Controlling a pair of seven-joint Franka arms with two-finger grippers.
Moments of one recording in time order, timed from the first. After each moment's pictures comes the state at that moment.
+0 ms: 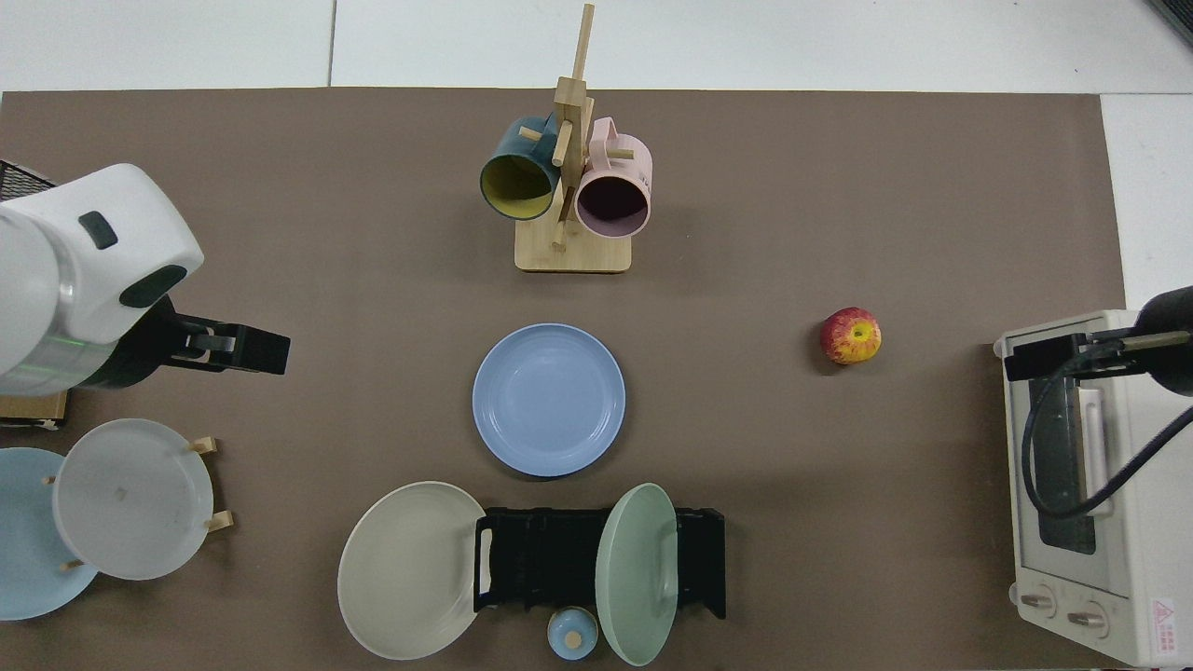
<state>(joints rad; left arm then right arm) 0.02 -0.07 -0.22 -1.61 -0.02 1.55 -0.03 0.00 -0.13 -0.03 -1.79 0.03 1.63 -0.06</state>
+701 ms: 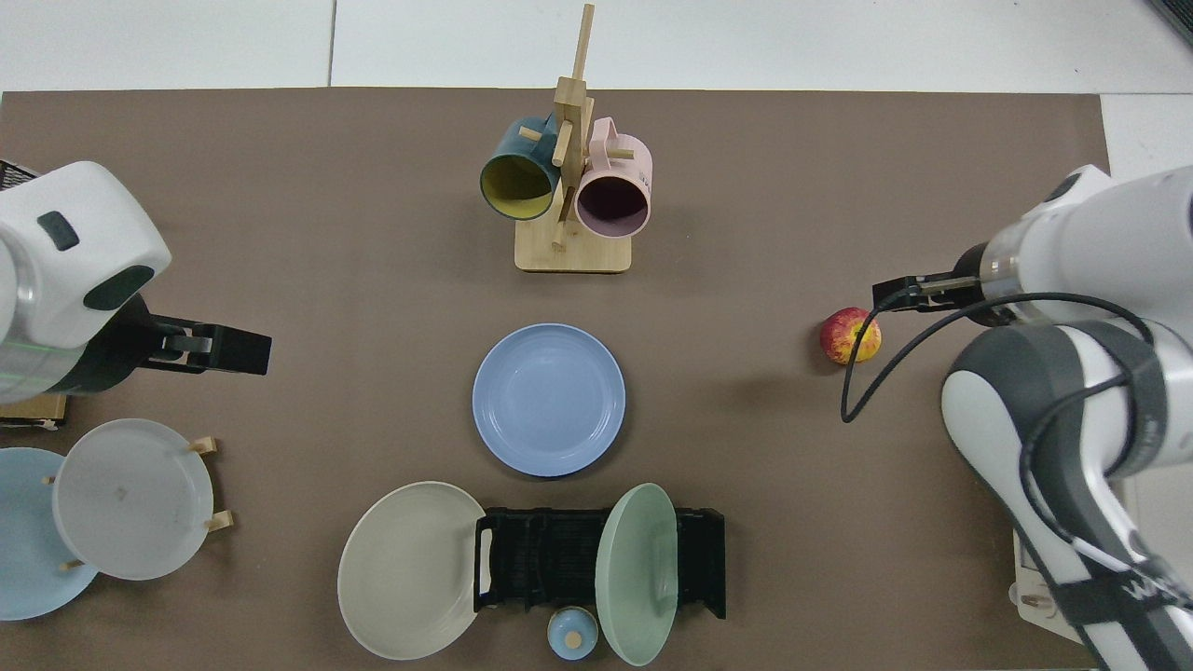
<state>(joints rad) 0.02 -0.09 -0.20 -1.61 -0.02 1.55 -0.03 0.11 0.05 -0.02 -1.89 -0.03 2.03 0.07</state>
